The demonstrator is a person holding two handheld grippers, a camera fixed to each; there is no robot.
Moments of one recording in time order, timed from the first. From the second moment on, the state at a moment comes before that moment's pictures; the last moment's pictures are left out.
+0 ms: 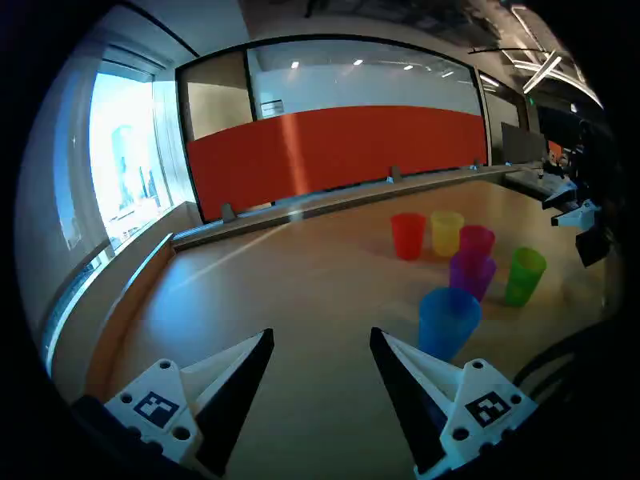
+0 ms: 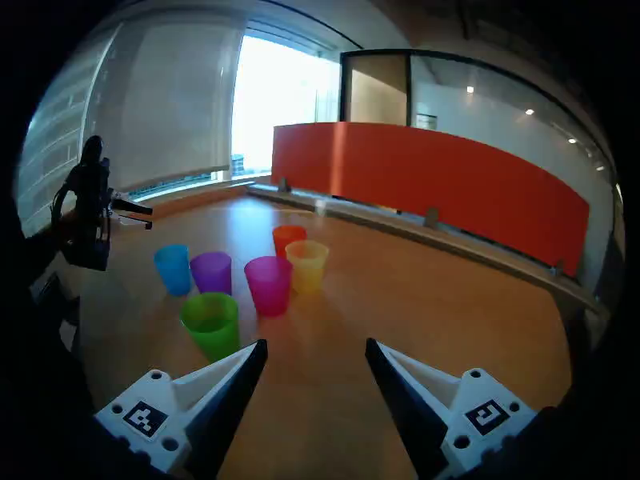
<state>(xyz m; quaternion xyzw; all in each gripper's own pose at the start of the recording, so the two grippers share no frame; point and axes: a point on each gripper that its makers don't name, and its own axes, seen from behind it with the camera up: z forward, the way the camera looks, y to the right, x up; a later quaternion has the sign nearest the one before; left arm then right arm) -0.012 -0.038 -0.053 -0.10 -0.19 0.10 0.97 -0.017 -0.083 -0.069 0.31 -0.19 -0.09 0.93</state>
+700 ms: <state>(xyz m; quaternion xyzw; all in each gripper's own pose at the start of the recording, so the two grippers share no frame) 0.033 -0.036 -0.045 -0.06 -0.09 0.02 0.99 0.029 -0.057 -0.038 0.19 -0.09 -0.01 0.98</state>
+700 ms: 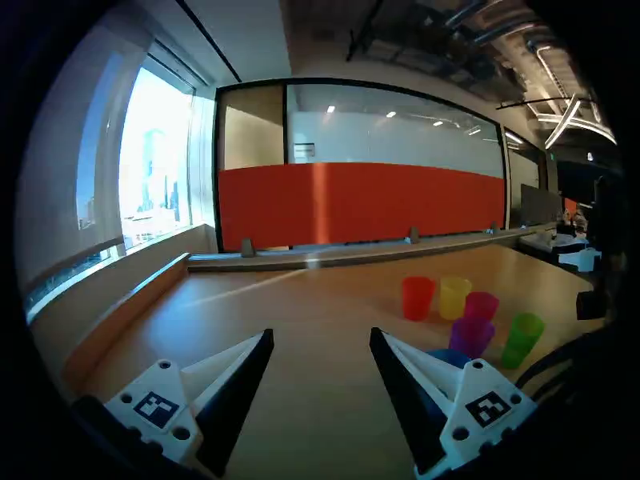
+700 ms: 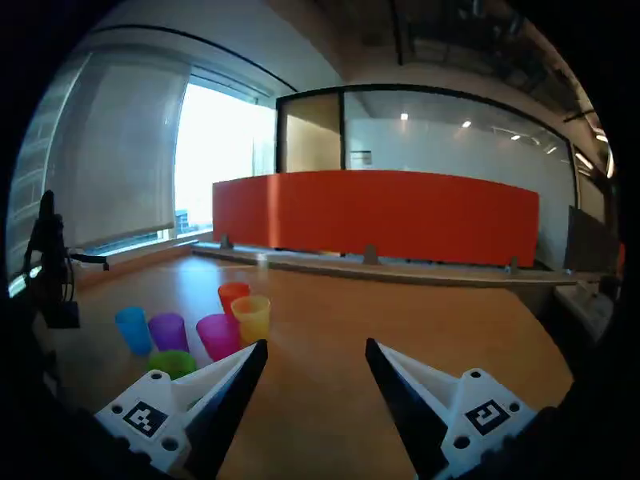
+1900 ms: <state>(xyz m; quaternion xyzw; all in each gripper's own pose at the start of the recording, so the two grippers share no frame) 0.081 0.010 -0.025 -0.06 0.01 -0.02 1.00 0.066 -0.007 -0.018 0.03 0.03 0.03 1.00</state>
